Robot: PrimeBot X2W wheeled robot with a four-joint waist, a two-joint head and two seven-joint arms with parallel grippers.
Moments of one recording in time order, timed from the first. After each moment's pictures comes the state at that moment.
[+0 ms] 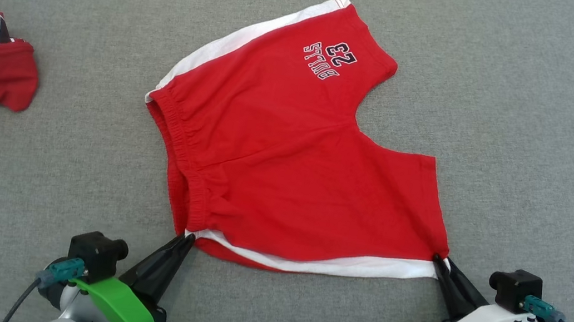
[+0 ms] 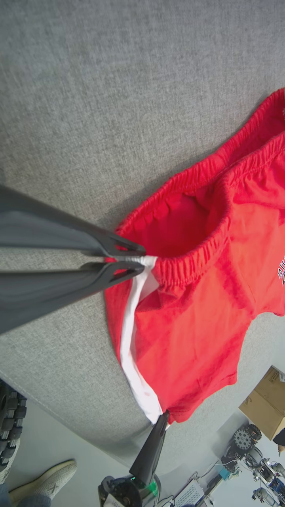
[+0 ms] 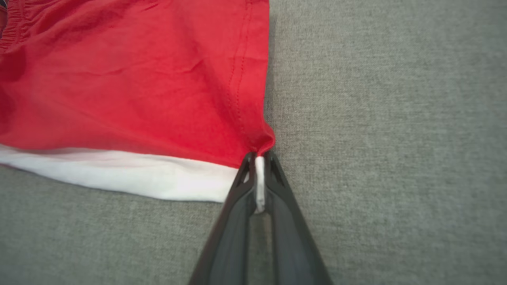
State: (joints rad) left arm -0.12 0.31 -0.59 0.18 -0.68 -0.13 -0.15; right arm -0.12 -0.21 0.41 0.55 0.37 0.12 -0.27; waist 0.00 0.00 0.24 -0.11
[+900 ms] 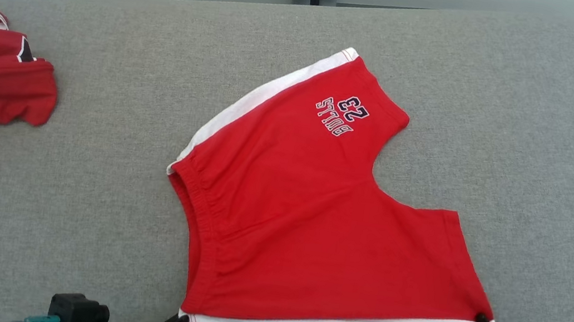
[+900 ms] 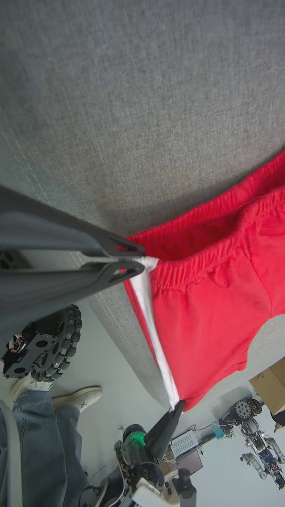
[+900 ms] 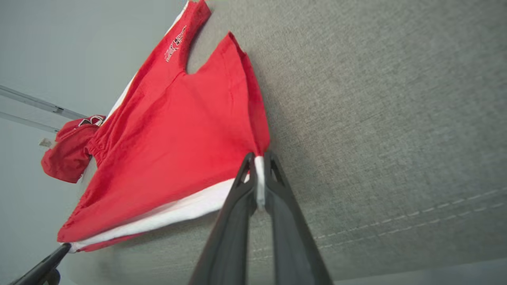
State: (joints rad) left arm 0.10 0.45 -0.62 -0.05 -0.93 -0.13 -0.01; right arm 0.24 -0.37 0.34 0.13 1.01 0.12 -0.09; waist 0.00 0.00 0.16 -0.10
